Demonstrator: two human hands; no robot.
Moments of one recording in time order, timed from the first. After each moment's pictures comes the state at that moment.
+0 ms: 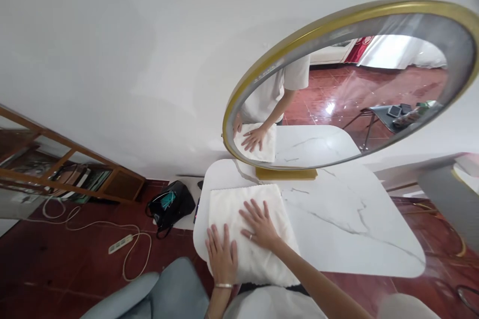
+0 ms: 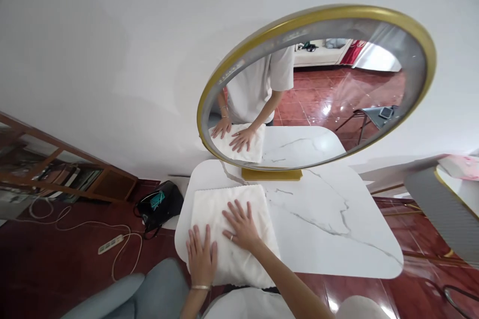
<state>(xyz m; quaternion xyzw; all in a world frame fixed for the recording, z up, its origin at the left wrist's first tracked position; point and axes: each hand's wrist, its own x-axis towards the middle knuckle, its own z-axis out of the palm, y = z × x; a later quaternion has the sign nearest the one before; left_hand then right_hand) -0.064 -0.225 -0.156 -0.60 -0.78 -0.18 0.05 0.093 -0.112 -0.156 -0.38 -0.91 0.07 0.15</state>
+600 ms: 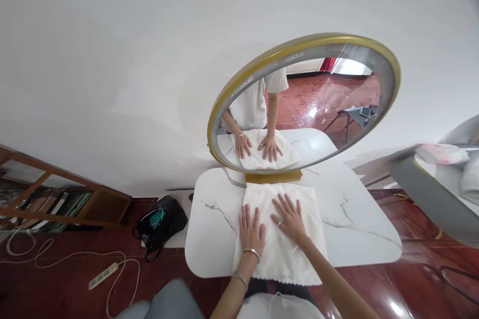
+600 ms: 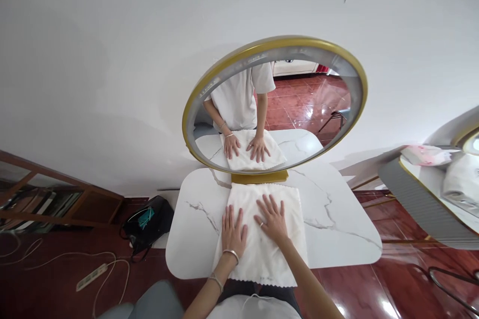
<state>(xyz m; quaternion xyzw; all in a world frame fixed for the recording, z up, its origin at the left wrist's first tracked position) 0.026 -0.134 -0.165 -0.72 -0.66 -0.19 -0.04 0.208 -0.088 -0.166 -0.58 -0.80 -0.01 0.15</state>
